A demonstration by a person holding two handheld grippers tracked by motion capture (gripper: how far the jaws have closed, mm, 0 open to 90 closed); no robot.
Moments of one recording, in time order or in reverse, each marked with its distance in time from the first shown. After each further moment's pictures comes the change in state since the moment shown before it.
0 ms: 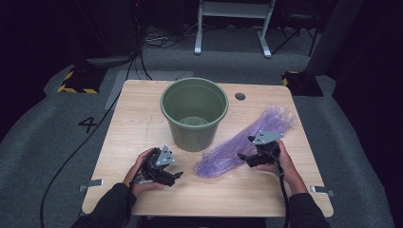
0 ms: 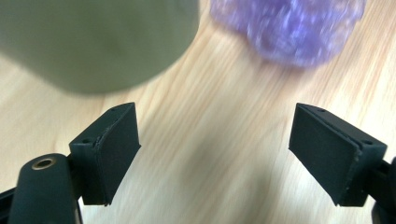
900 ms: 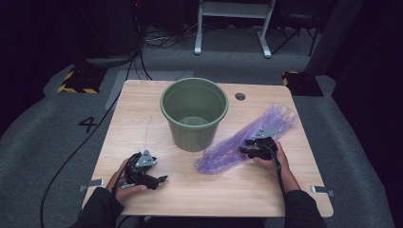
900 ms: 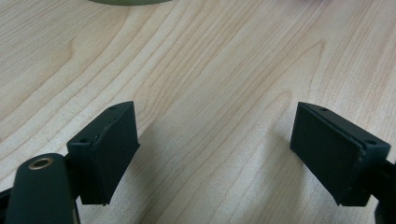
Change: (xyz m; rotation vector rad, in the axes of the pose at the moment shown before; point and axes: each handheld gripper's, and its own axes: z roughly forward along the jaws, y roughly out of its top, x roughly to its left) left arm 0.020 -0.047 -0.009 -0.004 -0.023 -0.097; right arm -0.024 -0.025 0.029 0.039 -0.019 0.187
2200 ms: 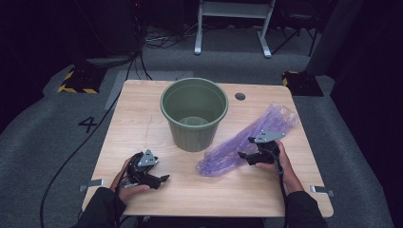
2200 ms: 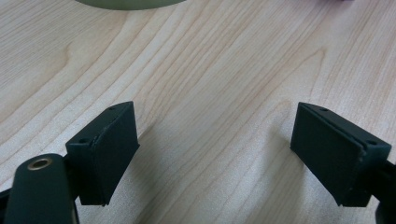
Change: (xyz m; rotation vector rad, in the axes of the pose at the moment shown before) left arm -0.002 0.004 0.004 -0.002 0.006 -0.009; right arm 0.020 0.011 -0.023 -0.070 0.028 -0.112
